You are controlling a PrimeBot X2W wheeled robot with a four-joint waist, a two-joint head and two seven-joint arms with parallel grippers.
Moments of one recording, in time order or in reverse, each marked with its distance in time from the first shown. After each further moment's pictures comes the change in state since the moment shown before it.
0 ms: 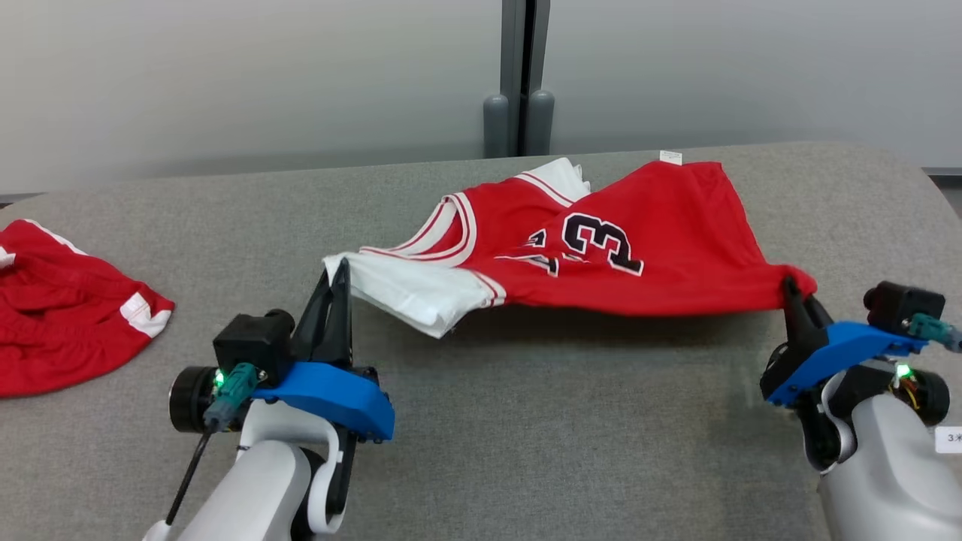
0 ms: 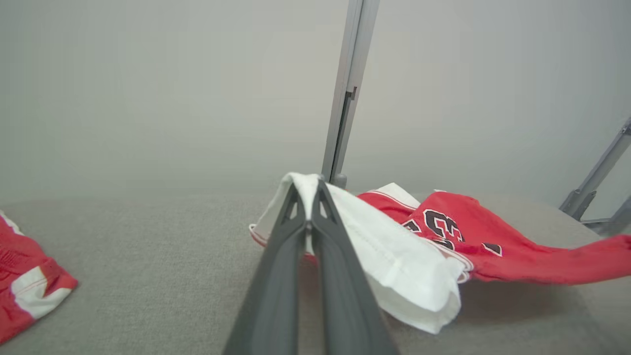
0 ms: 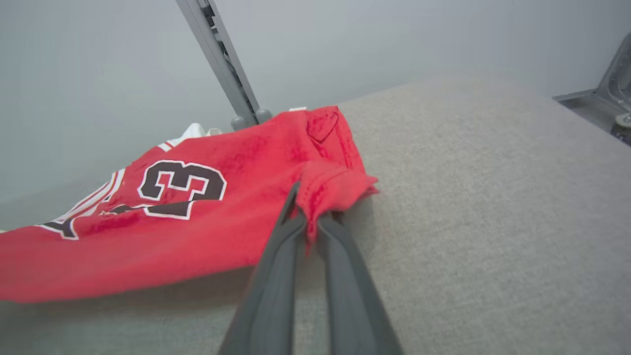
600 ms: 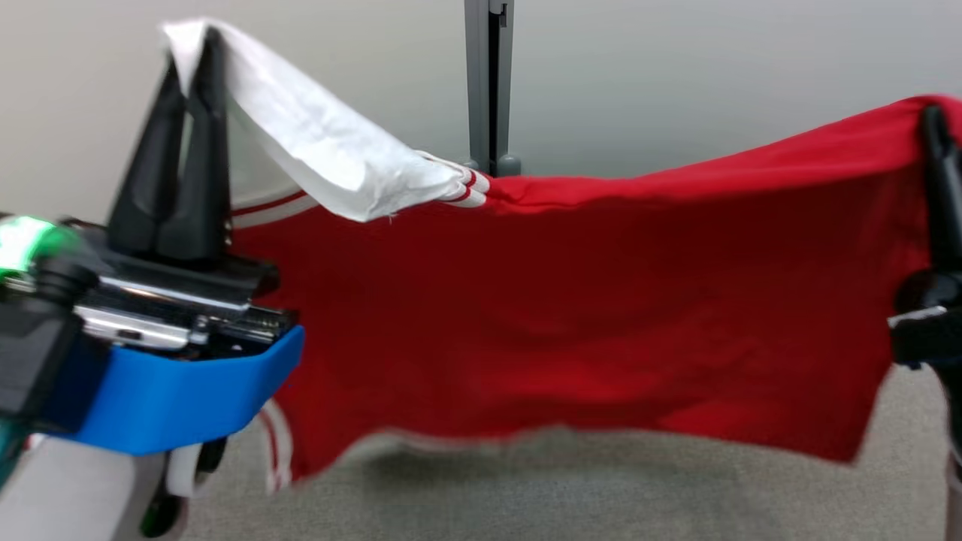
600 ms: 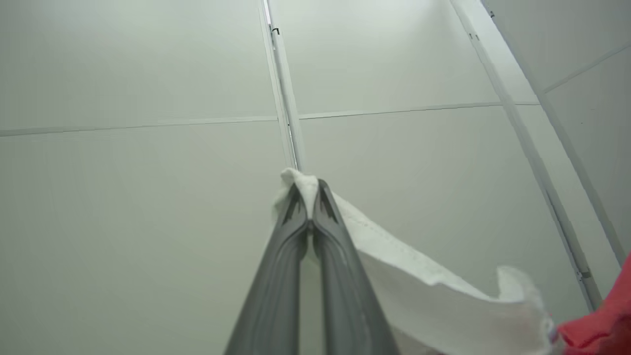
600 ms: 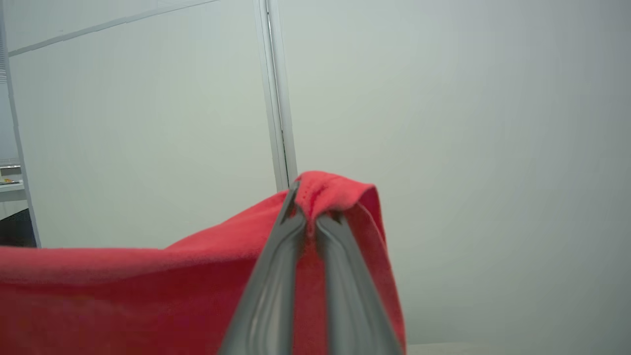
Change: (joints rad) left arm -0.143 0.235 0.098 -0.622 0.160 0.015 0.028; right arm 0.198 -0.064 0.019 -1.057 0.174 0.000 0.277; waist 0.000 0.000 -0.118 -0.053
